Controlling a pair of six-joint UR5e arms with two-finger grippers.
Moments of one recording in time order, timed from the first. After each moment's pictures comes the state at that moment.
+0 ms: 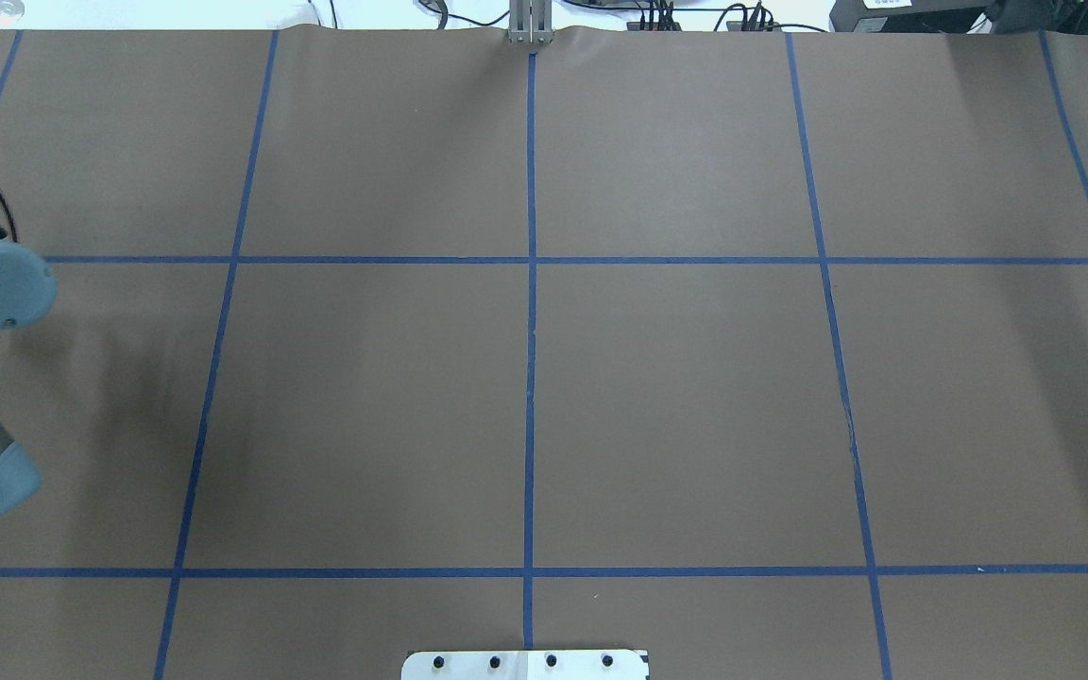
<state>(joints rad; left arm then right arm) -0.78 -1.70 -1.69 -1.50 -1.14 -1.78 1.56 -1.57 1.72 -1.73 2.32 0.01</state>
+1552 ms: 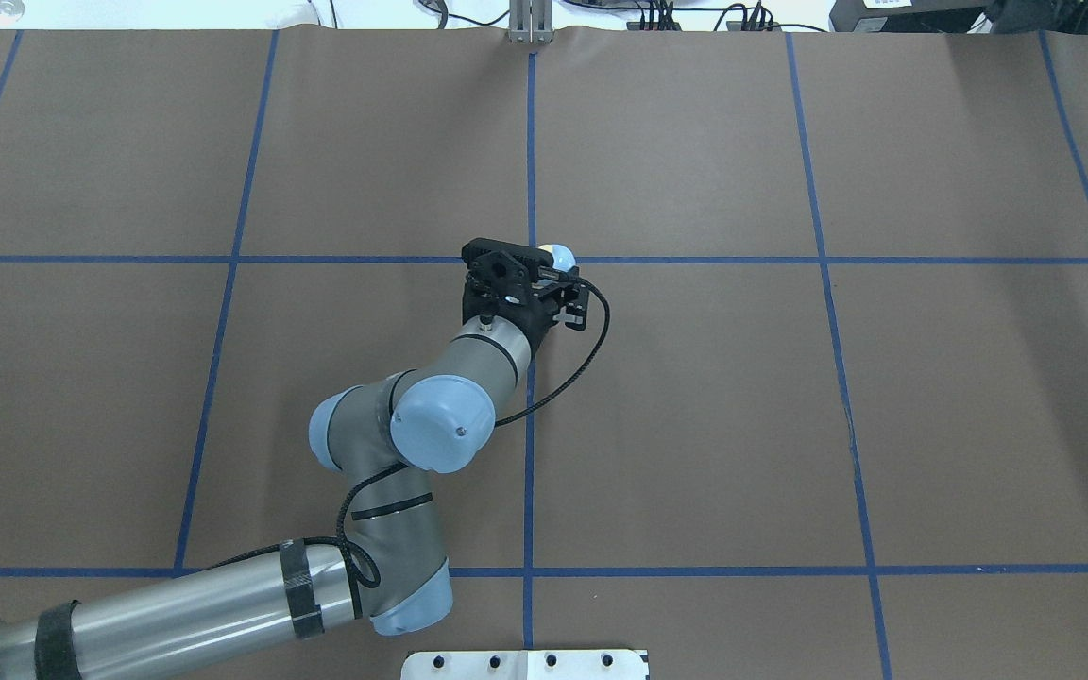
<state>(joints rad) -0.34 -2.37 -1.26 -2.48 -1.04 -1.00 1.56 -1.56 1.69 -1.74 2.33 0.01</state>
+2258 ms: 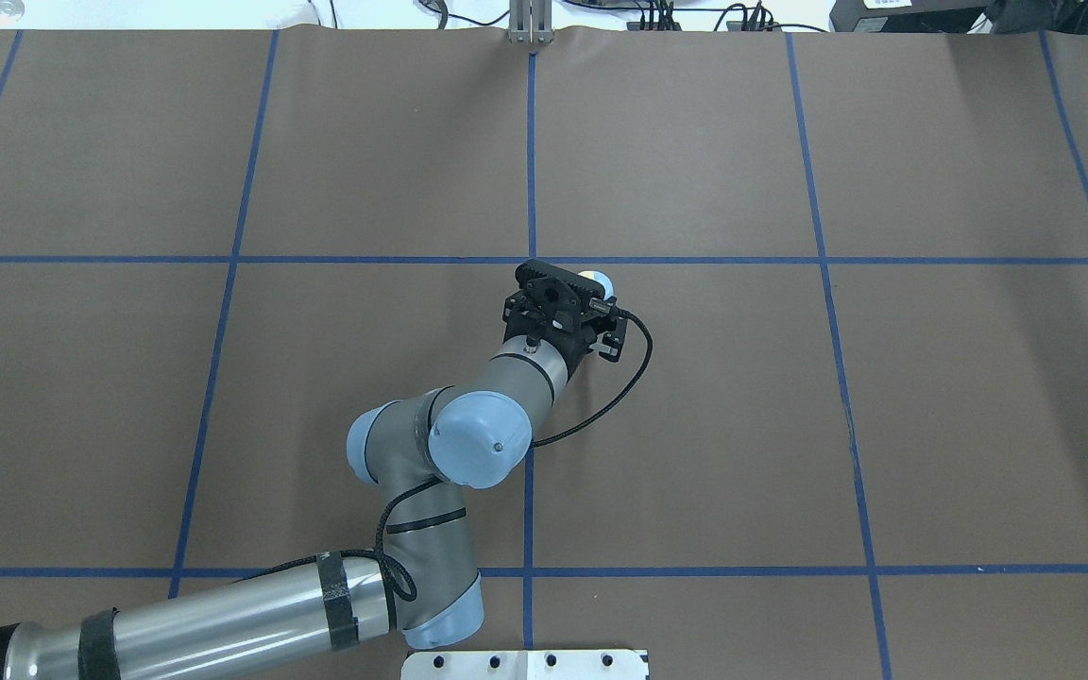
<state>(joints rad) -0.31 -2.42 -1.17 -2.51 -1.07 -0.85 1.56 -1.57 1.68 -1.74 2.33 0.01</state>
